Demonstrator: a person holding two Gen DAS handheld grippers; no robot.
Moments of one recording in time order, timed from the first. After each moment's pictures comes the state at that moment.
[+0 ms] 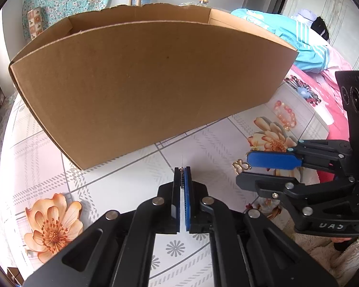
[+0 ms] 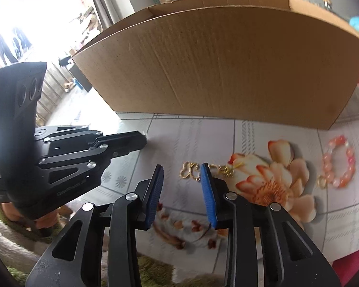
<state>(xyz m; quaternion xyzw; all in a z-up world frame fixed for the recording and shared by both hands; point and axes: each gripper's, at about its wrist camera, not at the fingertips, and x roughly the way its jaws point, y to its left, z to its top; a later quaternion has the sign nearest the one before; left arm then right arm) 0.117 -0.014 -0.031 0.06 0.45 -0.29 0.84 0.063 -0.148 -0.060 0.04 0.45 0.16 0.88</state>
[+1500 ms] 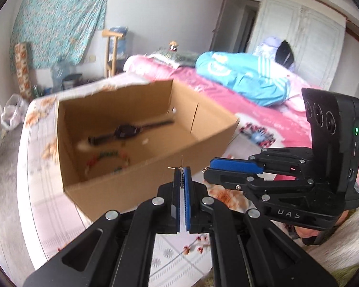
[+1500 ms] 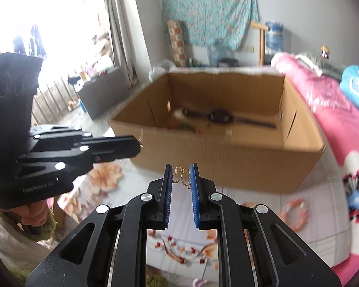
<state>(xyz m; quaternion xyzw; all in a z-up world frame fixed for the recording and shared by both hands) 0.098 -0.006 0.087 0.04 0.33 -0.37 0.87 0.038 -0.163 0.028 0.01 0.32 0.17 0.93</state>
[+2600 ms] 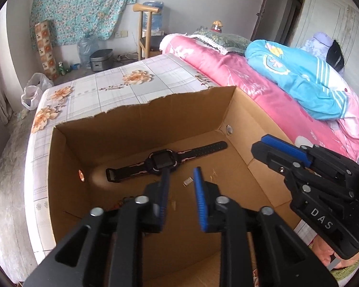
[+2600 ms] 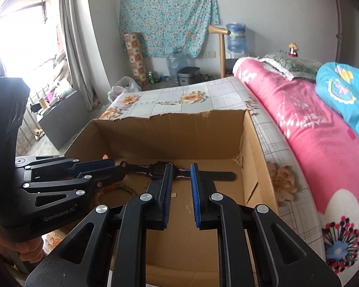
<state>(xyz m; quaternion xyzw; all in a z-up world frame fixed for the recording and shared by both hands) 0.247 -0.061 0.072 0.05 0.42 -0.25 0.87 0.153 -0.208 0.045 0.04 0.32 0.06 0.95</state>
